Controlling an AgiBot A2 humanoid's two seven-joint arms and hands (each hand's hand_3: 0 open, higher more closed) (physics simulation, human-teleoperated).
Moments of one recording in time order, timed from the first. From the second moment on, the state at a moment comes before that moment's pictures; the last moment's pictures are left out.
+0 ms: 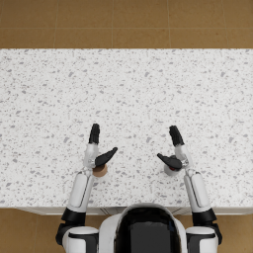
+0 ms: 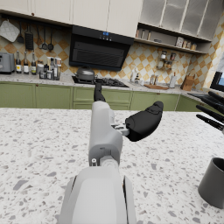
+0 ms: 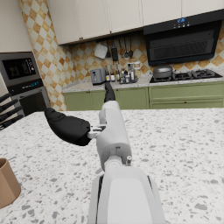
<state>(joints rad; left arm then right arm) 0.19 1.21 0.20 -1.80 1.00 0.10 0.10 0.19 -1.21 0.20 1.80 1.00 0.10 -0.10</state>
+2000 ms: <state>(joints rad) -0.31 1.23 0.06 -1.81 1.24 0.00 0.00 -0.27 -1.15 0.12 1.79 1.27 -0.01 0.00</state>
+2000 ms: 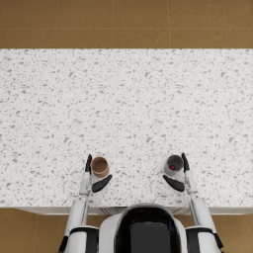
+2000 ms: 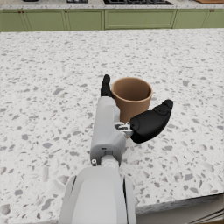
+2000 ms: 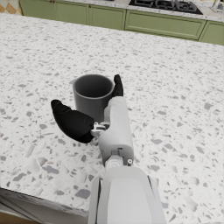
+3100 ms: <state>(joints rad) -0.18 1.32 0.16 -1.89 1.24 -0.03 0.00 -0.11 -1.29 0.18 1.88 1.30 0.11 0.00</state>
